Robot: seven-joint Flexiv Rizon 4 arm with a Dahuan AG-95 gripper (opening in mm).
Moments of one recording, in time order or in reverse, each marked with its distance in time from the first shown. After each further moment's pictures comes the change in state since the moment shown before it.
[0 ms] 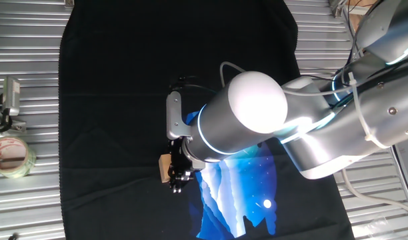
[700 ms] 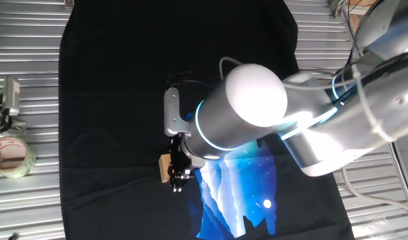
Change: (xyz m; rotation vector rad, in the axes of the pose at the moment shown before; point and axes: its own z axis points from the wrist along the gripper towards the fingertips) arm -0.007 0.002 -0.024 -0.012 0.032 0.001
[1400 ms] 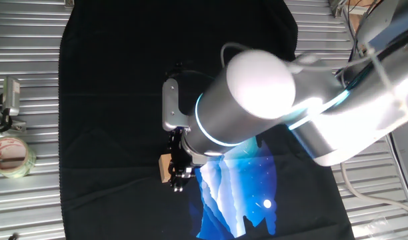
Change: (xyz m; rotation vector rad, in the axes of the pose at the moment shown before) arm -0.004 0.001 -0.038 -0.007 0.011 0.009
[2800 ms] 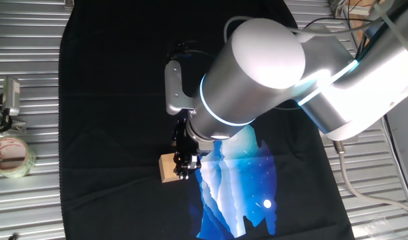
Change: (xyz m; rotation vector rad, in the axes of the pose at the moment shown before) arm 0.002 -0.009 -0.017 -0.028 0.020 -0.039
